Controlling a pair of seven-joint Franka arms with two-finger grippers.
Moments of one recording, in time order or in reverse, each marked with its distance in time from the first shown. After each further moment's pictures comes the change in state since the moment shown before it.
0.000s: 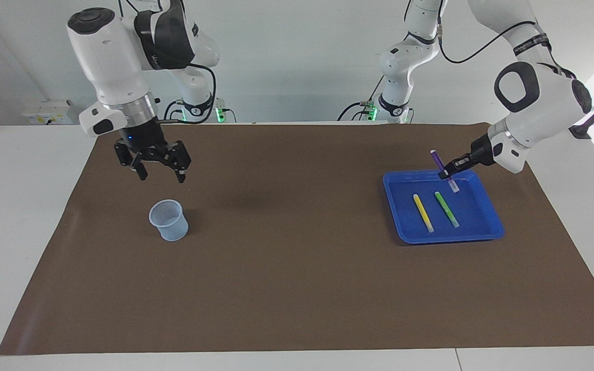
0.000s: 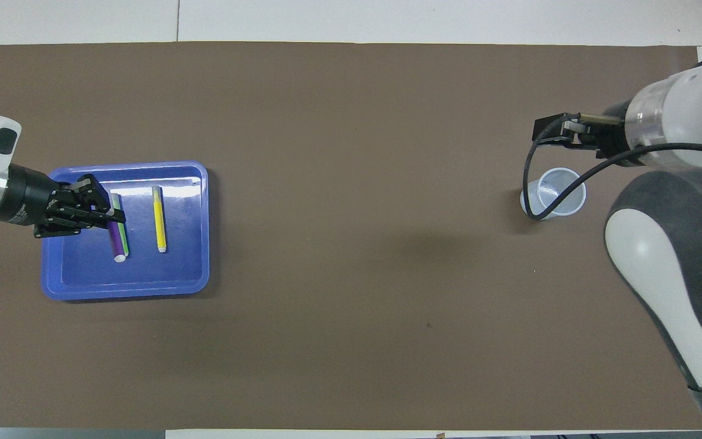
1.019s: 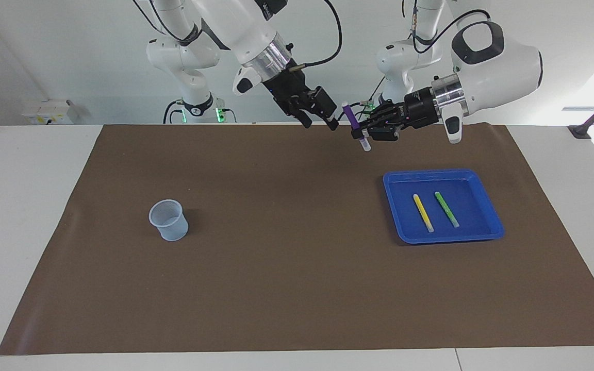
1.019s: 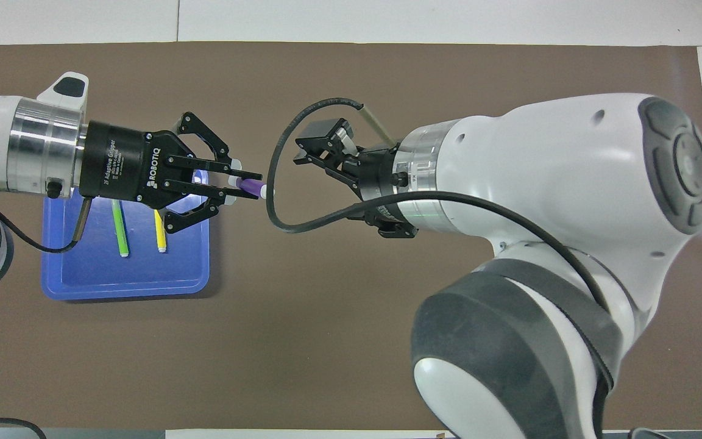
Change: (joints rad) left arm -0.280 -0.072 -0.011 0.158 -0.776 -0.061 -1.071; right arm 0.003 0.067 0.462 0.123 0.422 0.156 0.855
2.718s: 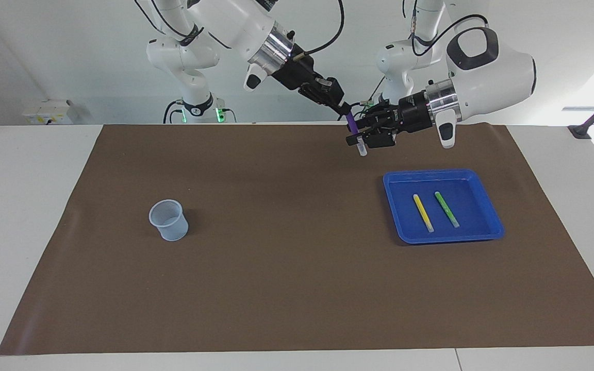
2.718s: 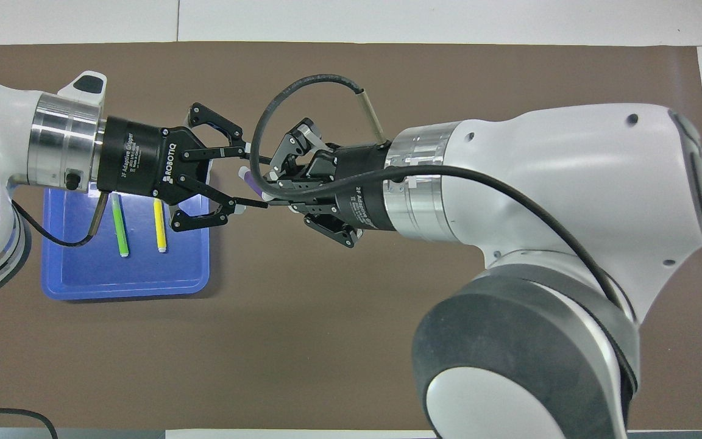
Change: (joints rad) left arm -0.031 0.035 -0.007 0.024 -0.006 0.012 -0.074; right arm 0.003 -0.006 0.041 0.002 0.303 0.100 0.065
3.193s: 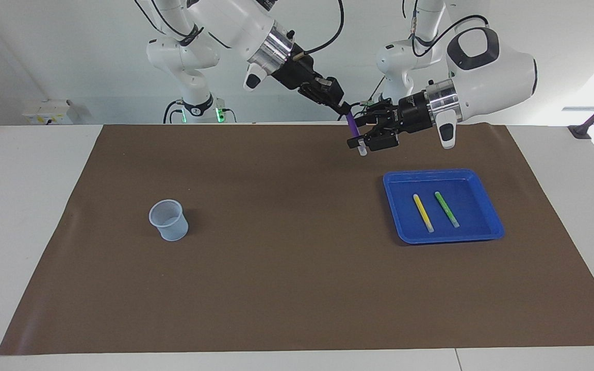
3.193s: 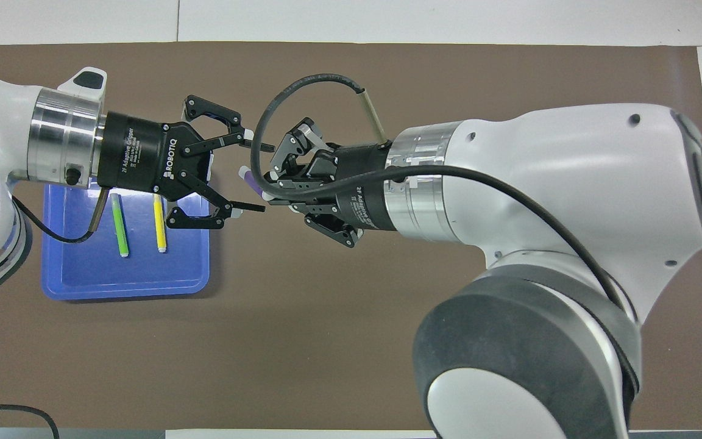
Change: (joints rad) left arm -0.002 0.011 -0.003 0.018 0.000 0.004 -0.020; right arm 0.000 -0.002 -0.001 0.000 0.000 0.000 0.000
